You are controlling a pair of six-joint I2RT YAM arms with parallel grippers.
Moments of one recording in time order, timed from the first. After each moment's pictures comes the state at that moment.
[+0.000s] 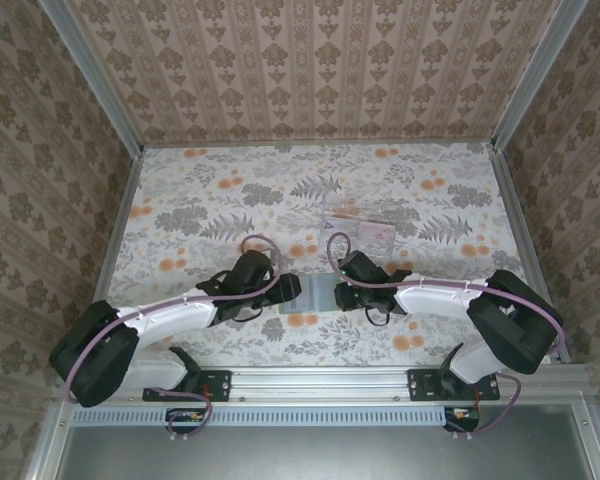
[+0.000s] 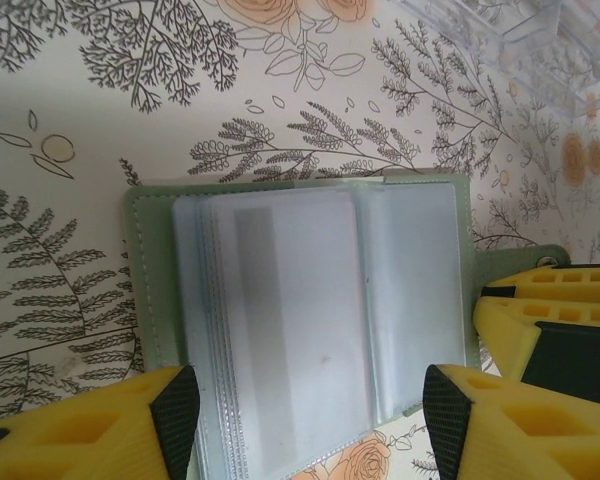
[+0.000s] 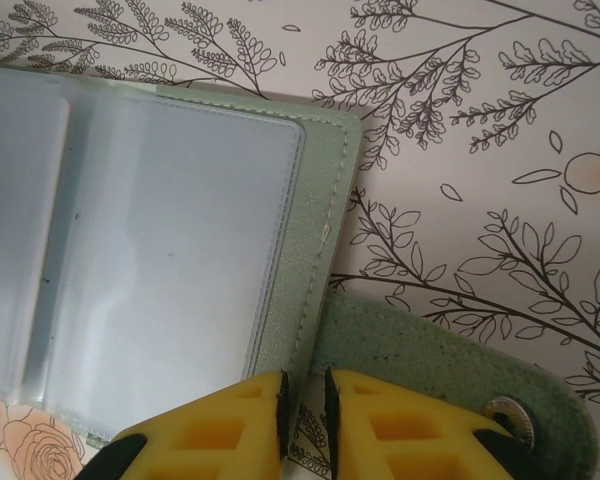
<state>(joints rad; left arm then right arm) -0.81 1.26 0.48 -0.02 0.15 -0.88 0.77 1.48 0.63 -0.17 0.02 0.58</state>
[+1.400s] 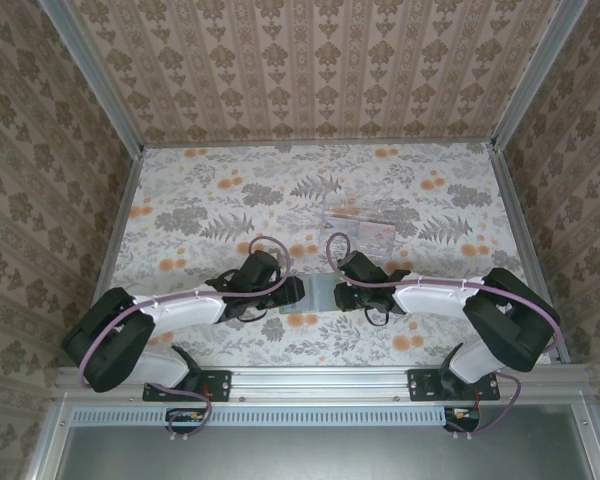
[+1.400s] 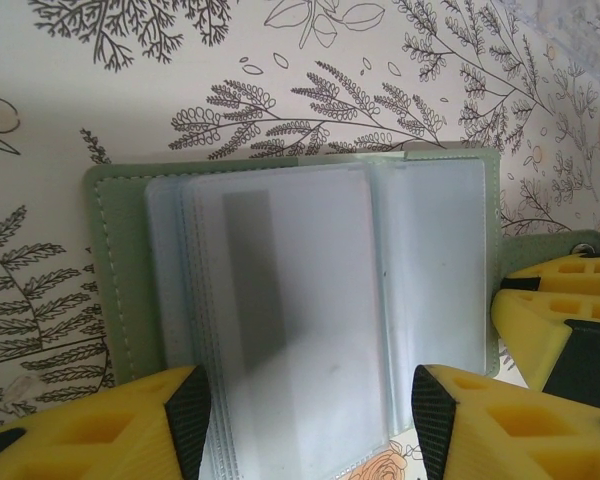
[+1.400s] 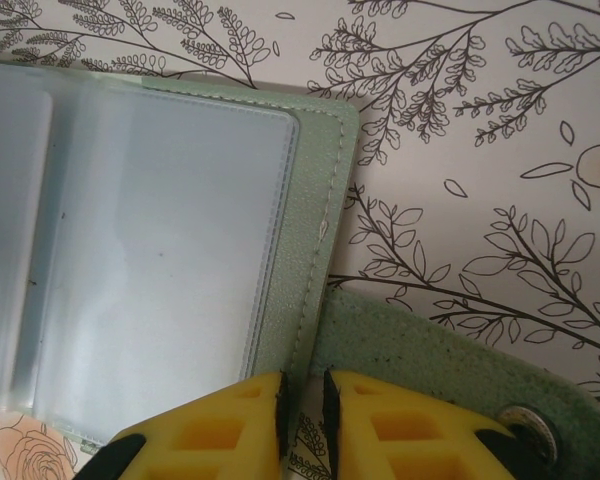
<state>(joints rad) -0.83 1.36 0.50 0.01 0.16 -0.88 0.77 1.50 0.63 -0.16 0.01 0.59</state>
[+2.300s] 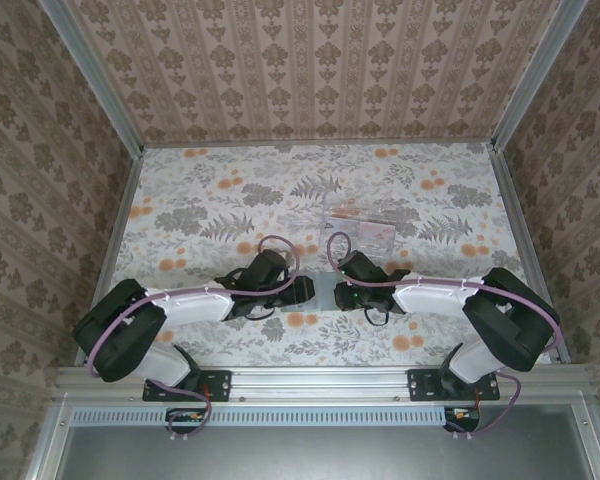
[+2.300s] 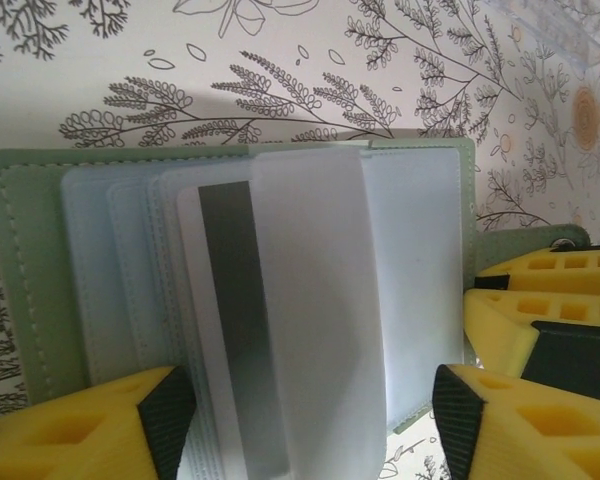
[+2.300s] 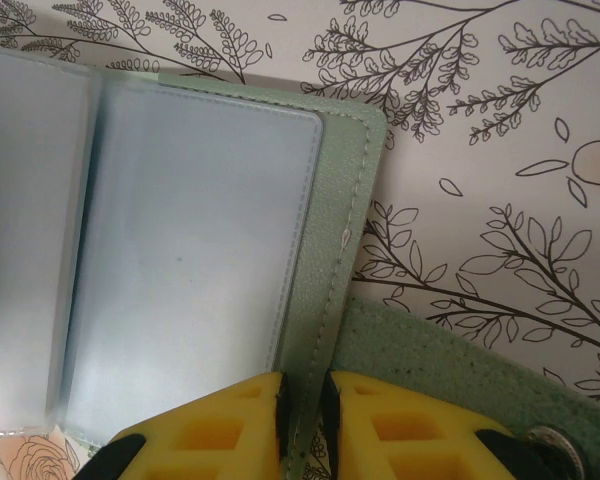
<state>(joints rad) -0.86 1.43 0.54 0.07 0.18 -0.88 0.77 1.51 0.63 -0.16 0.01 0.61</state>
